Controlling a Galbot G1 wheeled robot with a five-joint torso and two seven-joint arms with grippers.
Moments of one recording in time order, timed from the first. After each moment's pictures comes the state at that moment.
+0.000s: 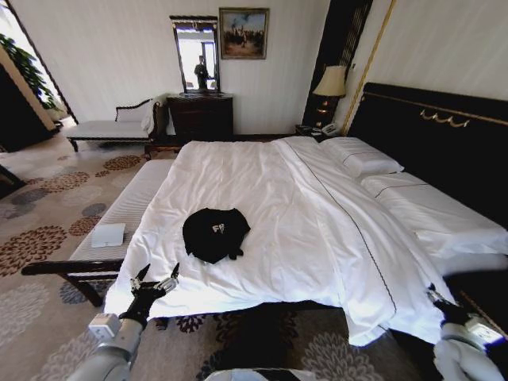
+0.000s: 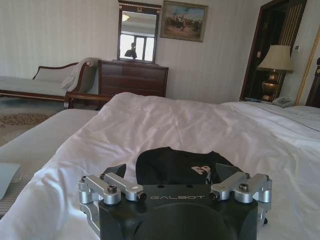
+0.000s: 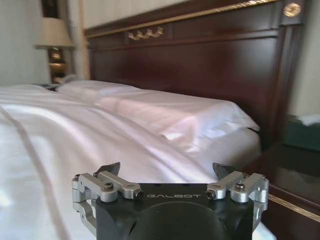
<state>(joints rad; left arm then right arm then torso) 1.89 -1.29 -0.75 -2.36 -0.47 0.17 -0.02 -1.52 1.25 1.16 1.64 0.52 -0.05 0.12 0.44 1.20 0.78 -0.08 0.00</state>
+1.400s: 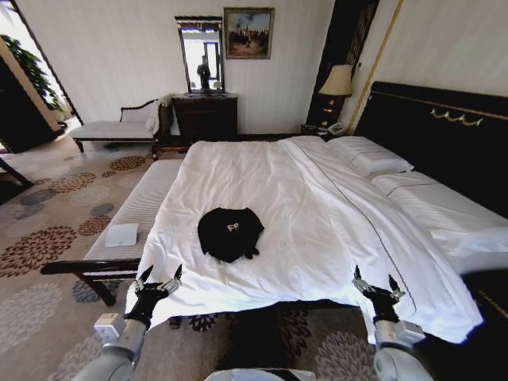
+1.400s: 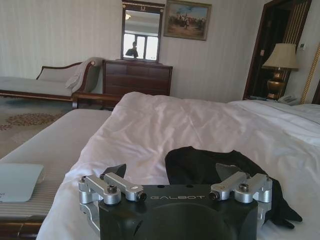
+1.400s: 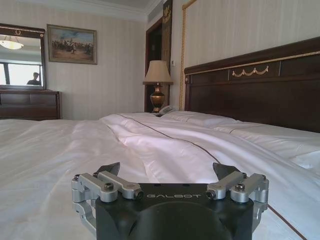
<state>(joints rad) 1.88 -1.28 -0.72 -2.35 -0.45 0.18 -0.03 -1.68 1.45 0.91 1.93 0.30 0.16 0.03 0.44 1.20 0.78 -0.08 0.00</state>
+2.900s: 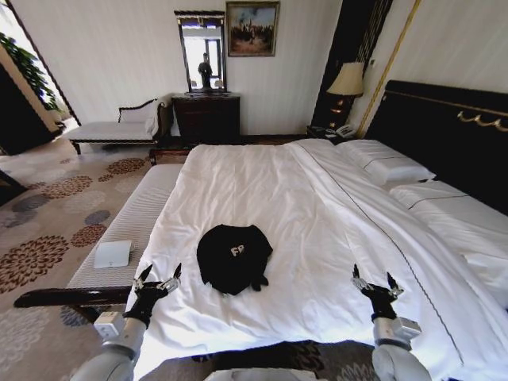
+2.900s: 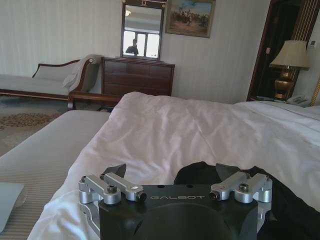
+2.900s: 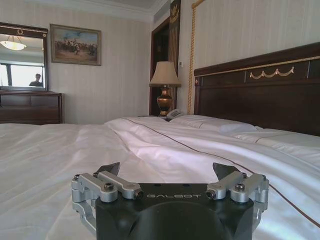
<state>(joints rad) 1.87 -1.28 -0.70 -2.33 -0.45 0.18 -0.03 -1.67 1.43 0.90 1.93 0.30 0.15 0.05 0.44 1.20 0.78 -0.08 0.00</state>
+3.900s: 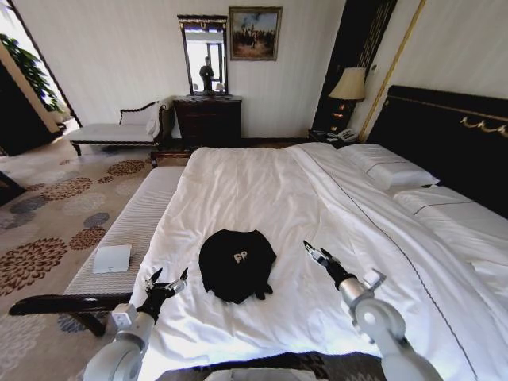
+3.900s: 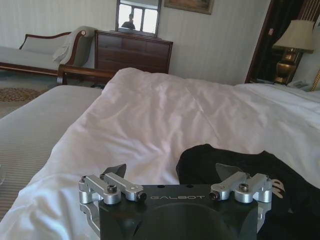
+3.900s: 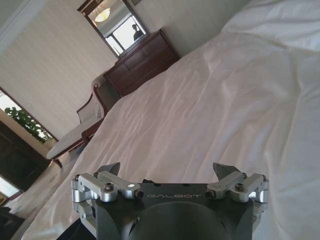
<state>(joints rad) 1.79 -1.18 -0.66 -2.20 -0.54 0.19 -0.05 -1.33 1.03 0.55 1.91 1.18 -0.36 0.04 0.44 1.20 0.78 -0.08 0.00</state>
